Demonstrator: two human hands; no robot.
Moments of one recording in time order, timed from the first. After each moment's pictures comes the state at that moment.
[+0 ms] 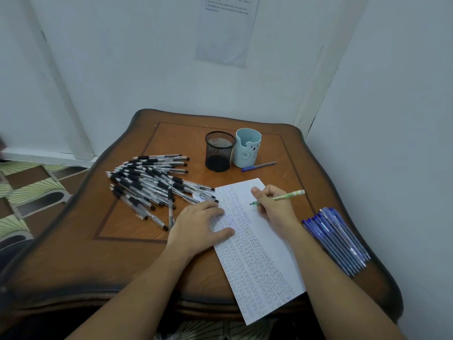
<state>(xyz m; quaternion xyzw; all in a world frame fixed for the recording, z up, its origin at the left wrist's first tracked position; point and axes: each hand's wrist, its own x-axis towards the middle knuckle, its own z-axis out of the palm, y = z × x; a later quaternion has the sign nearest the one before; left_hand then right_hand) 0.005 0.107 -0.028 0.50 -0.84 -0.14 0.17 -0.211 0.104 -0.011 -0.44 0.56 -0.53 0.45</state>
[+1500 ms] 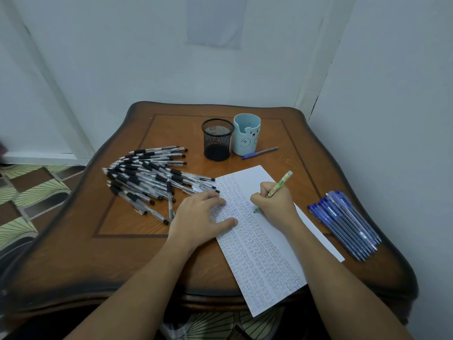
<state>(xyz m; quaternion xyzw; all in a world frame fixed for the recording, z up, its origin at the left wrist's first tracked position) 0.004 0.104 -0.033 0.50 -0.84 -0.13 0.19 -0.205 0.118 -0.027 -0.52 0.61 -0.49 0.34</state>
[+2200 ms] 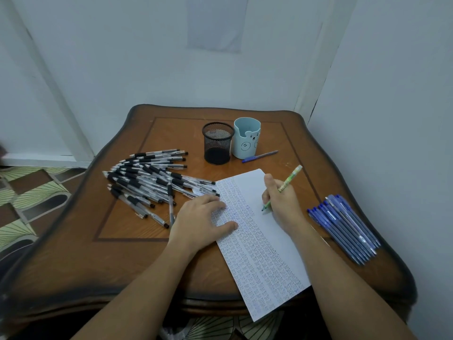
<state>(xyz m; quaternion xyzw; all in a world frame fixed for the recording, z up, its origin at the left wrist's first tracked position) 0.004 0.104 -0.030 0.50 -0.84 -0.13 0.18 -0.209 0.111 -0.015 -0.45 0.64 -0.50 0.38</state>
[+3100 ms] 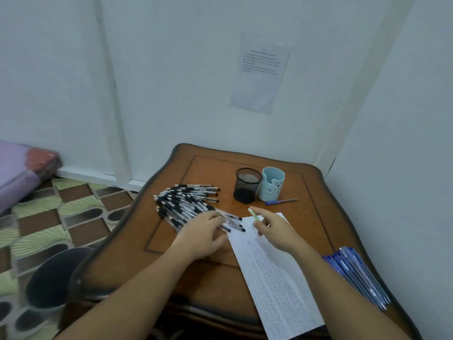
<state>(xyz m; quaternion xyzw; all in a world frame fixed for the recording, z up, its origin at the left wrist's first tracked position) 0.066 0.112 0.034 0.51 -0.84 -0.10 0.13 -0.158 0.112 0.052 -0.68 0.63 -0.21 0.30</state>
